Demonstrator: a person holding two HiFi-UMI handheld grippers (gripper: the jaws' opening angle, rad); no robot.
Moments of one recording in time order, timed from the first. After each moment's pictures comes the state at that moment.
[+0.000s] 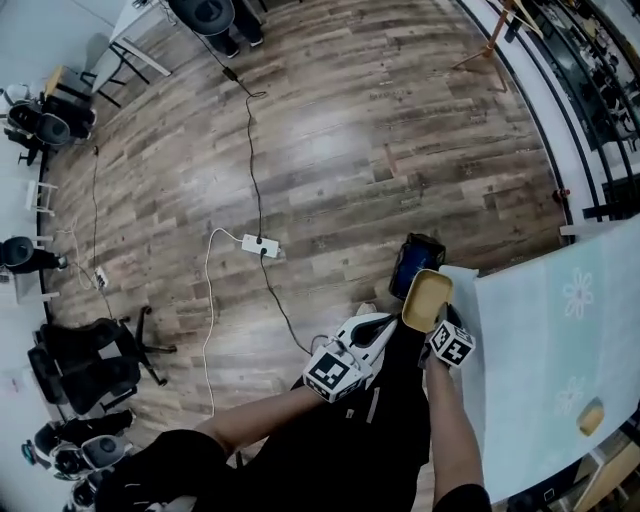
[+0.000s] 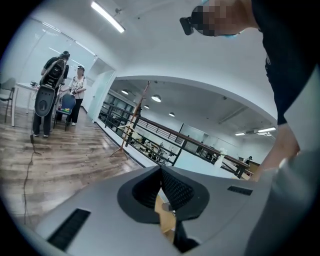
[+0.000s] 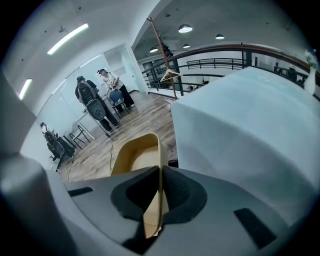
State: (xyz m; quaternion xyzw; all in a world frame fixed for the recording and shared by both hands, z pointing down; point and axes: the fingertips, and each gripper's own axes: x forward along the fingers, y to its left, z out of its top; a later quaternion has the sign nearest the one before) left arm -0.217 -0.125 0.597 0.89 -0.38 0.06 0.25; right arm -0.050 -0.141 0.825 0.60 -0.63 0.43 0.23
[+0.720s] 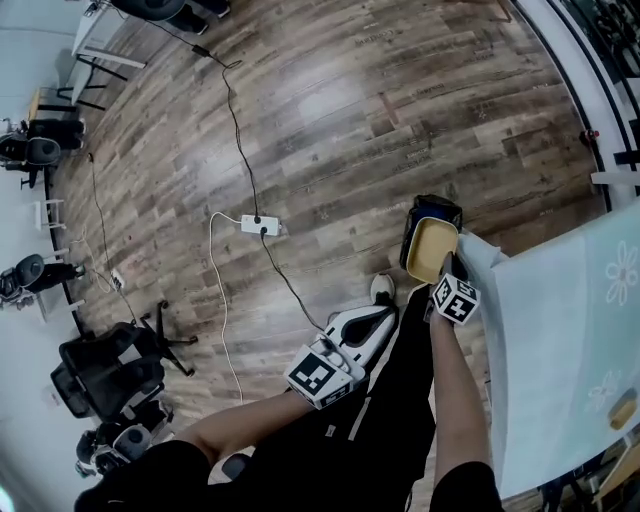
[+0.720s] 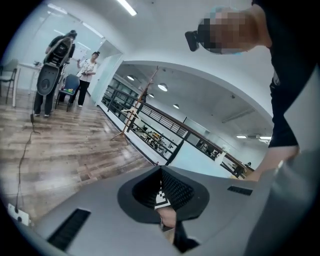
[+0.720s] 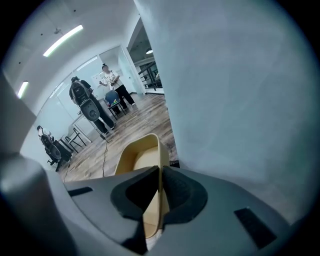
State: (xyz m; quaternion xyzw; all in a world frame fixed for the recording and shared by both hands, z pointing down) left arm -0.203 -0.143 0.679 0.87 -0.37 0.08 0.33; right arm -0.062 -0.200 0.970 0.61 -0.63 0.44 0.20
